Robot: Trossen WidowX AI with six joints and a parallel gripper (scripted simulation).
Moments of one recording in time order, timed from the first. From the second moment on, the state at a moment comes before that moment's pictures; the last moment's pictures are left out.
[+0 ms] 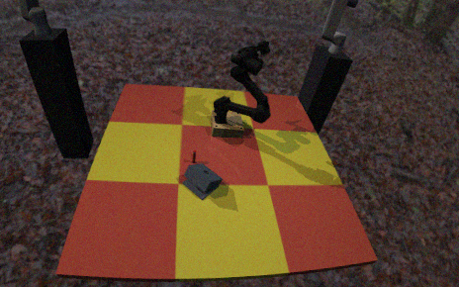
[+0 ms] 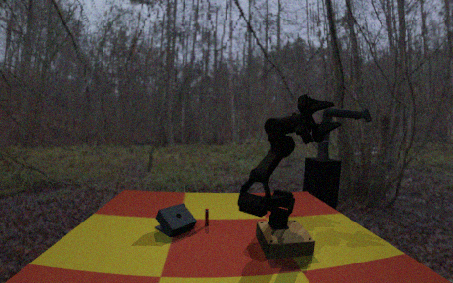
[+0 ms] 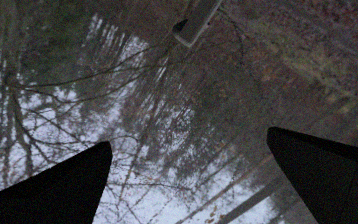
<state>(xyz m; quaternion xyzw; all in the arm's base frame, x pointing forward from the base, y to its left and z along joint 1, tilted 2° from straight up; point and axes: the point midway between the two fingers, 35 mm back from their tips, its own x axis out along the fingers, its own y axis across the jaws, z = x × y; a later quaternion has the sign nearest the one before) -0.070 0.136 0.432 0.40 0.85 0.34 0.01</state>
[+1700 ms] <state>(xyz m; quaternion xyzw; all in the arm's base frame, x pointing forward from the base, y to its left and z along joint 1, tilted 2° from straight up) -0.142 -0.194 0.459 0.03 0.48 0.82 -0.30</state>
